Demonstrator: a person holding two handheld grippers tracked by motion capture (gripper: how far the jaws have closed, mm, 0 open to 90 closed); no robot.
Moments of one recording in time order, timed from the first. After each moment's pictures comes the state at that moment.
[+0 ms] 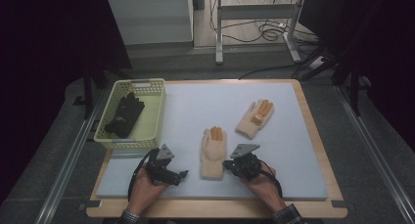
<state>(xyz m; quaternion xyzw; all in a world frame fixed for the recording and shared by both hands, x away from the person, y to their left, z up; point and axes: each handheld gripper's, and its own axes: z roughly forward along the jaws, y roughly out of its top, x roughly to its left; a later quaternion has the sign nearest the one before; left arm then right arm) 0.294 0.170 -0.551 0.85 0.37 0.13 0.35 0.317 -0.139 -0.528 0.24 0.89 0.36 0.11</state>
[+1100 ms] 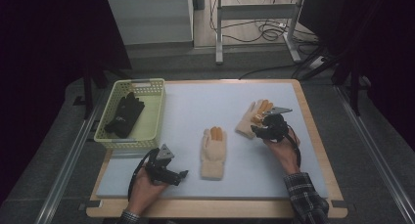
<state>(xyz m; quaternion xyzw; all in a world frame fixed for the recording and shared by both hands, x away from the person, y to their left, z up) 0.294 0.170 -0.551 0.85 0.37 0.13 0.35 0.427 -0.219 -0.497 0.41 0.81 0.35 0.21</state>
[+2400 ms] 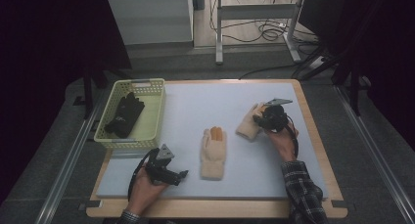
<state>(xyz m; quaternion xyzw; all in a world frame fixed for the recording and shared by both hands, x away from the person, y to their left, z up) 0.294 0.170 -0.551 0.85 0.37 0.13 0.35 0.460 -0.225 -0.496 0.41 0.81 0.37 0.21</state>
